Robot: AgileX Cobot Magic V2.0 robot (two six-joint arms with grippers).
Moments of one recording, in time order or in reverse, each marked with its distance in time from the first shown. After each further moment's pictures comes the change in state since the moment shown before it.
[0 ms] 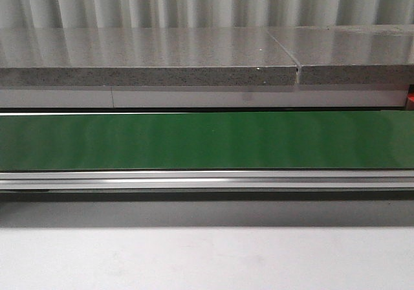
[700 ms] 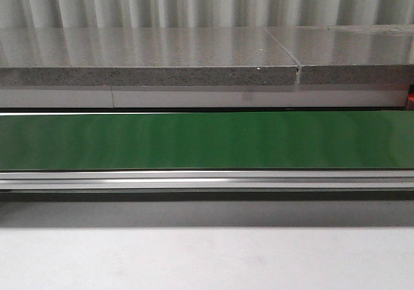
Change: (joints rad) left arm 0.000 0.000 0.000 0.000 0.000 0.000; right arm 0.459 -0.471 0.002 0.005 0.038 -0.084
